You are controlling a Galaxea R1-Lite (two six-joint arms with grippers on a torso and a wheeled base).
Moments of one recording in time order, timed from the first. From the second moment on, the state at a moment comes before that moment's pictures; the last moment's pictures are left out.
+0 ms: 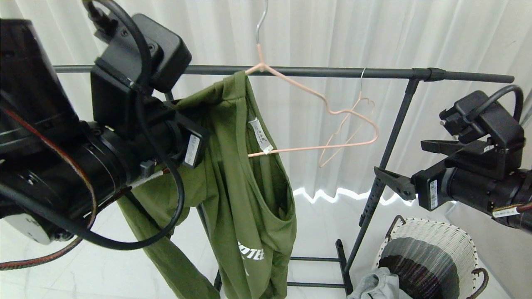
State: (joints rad) left arm -0.71 1.40 -0.92 -0.52 0.44 0.55; right arm 0.75 1.34 -0.79 -0.36 -0.32 -0.17
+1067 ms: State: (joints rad) left arm -0.82 1.47 -0.94 -0.67 0.52 0.56; right arm 1.00 1.69 -1.06 -0.36 -0.43 0.09
